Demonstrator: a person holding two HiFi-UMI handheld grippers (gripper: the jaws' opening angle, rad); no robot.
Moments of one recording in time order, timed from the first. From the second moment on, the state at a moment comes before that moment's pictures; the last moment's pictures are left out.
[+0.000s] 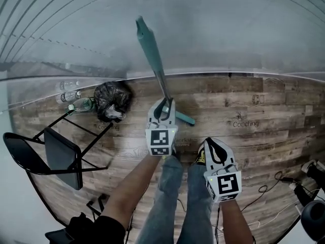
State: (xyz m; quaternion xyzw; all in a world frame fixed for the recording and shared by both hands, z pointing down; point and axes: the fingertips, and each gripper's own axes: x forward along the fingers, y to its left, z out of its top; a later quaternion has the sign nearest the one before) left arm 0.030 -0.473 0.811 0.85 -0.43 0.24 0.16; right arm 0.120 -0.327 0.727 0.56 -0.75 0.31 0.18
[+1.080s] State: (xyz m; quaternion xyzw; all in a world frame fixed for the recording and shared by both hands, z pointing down) left arm 0.041 -0.492 0.819 0.86 -0.42 0.24 0.13; right arm 0.114 -0.325 0.749 0.55 -0.75 0.33 0.17
